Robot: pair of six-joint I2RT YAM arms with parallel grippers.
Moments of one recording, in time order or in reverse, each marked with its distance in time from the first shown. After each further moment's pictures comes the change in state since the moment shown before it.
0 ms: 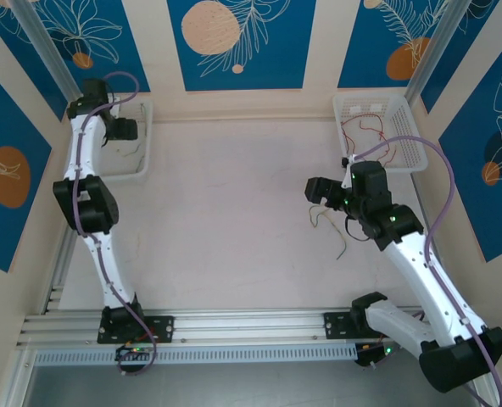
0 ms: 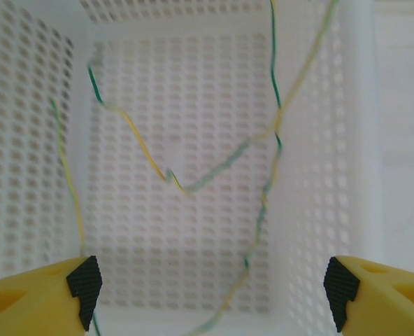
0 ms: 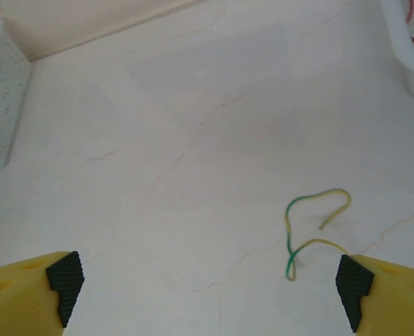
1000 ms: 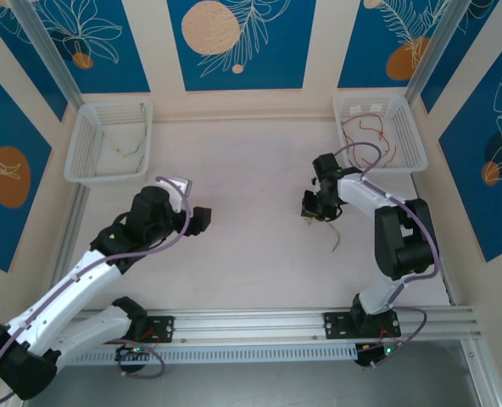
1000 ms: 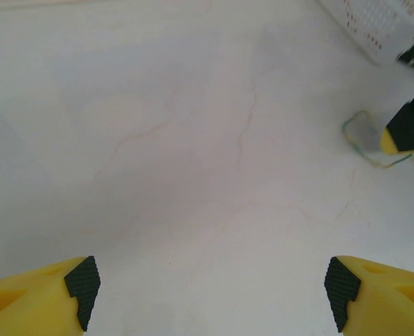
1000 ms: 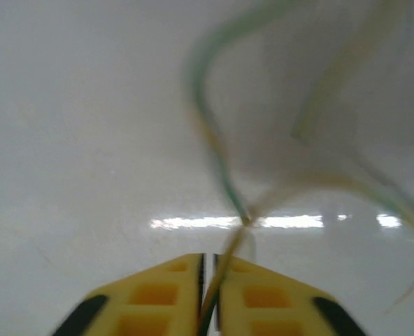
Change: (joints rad) left arm -0.753 -1.304 -1.404 0.536 -0.042 -0.333; right arm -0.039 0.715 0.096 -0.049 -0.196 0.019
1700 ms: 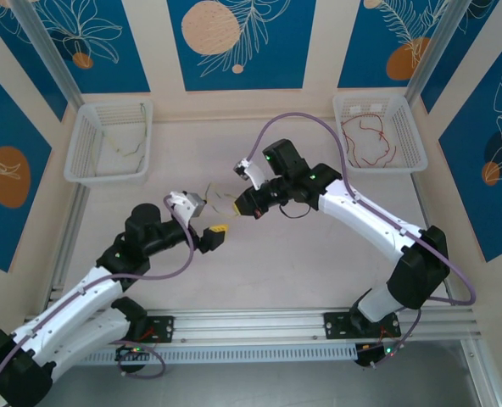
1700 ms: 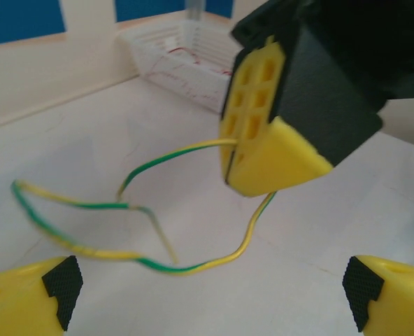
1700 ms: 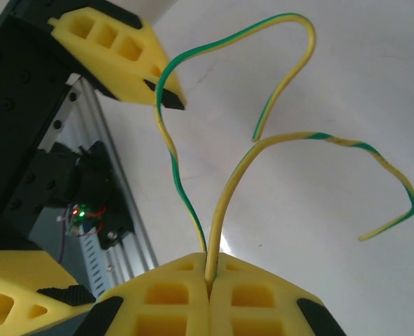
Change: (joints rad) left arm -0.001 -0.100 -0.270 0.486 0.425 0.247; right arm 0.437 -0.193 0.257 0.073 -0.417 -0.375
